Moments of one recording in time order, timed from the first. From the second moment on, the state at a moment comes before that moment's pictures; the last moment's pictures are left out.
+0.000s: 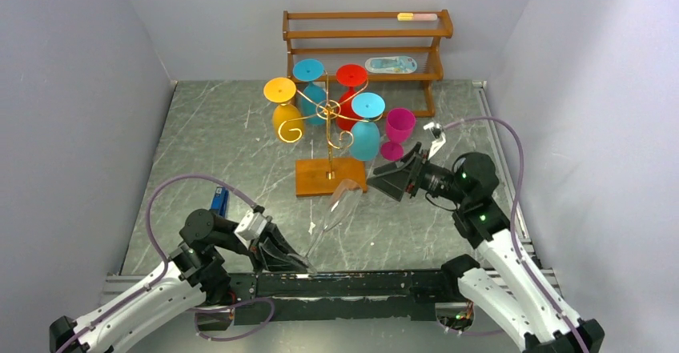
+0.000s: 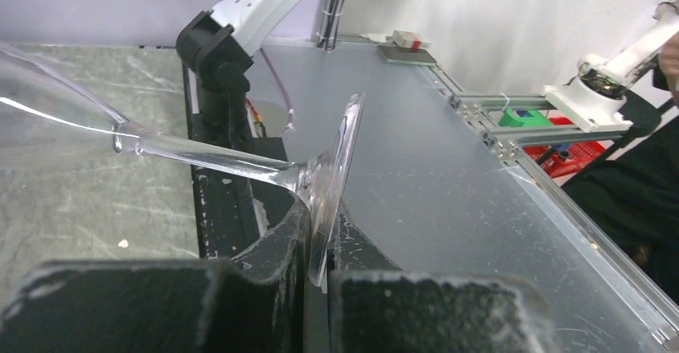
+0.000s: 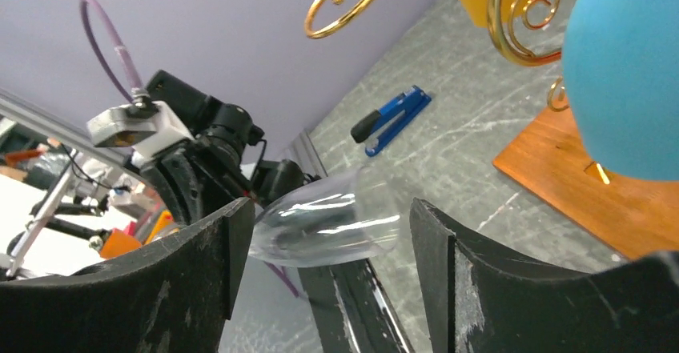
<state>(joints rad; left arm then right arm) -0.82 0.41 0.27 0.38 1.05 -0.43 0.41 0.66 0.61 0.13 -0.71 0.75</state>
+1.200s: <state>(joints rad) -0.83 0.41 0.21 0.73 1.14 -0.65 0.37 0.86 0.63 0.23 -1.11 0.82</state>
